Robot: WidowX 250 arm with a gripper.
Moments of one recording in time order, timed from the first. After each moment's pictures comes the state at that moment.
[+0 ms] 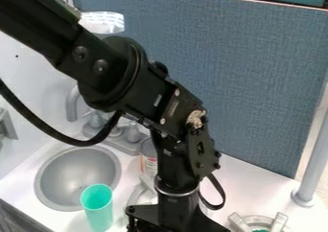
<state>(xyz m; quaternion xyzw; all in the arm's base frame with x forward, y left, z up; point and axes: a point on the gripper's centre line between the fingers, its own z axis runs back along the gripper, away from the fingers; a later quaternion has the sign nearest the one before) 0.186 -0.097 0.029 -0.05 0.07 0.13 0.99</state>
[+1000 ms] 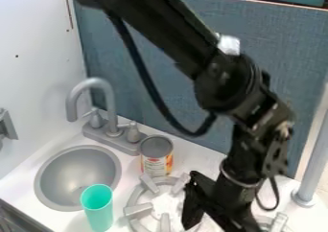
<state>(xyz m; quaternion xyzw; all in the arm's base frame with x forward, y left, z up) 0.241 -0.109 0.008 0.06 0.10 -0.17 0.98</state>
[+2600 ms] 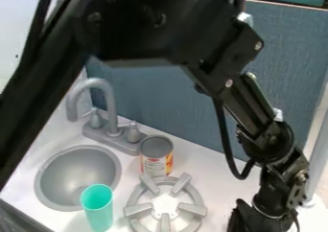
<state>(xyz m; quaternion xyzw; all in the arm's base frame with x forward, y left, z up) 0.305 -0.148 -0.083 0.02 0.07 -0.35 0.93</state>
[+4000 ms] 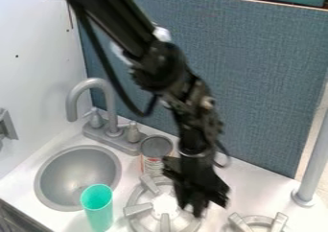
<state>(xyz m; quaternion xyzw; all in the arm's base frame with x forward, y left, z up) 0.291 -0.050 -0.014 -0.03 -0.01 0.00 1.00</state>
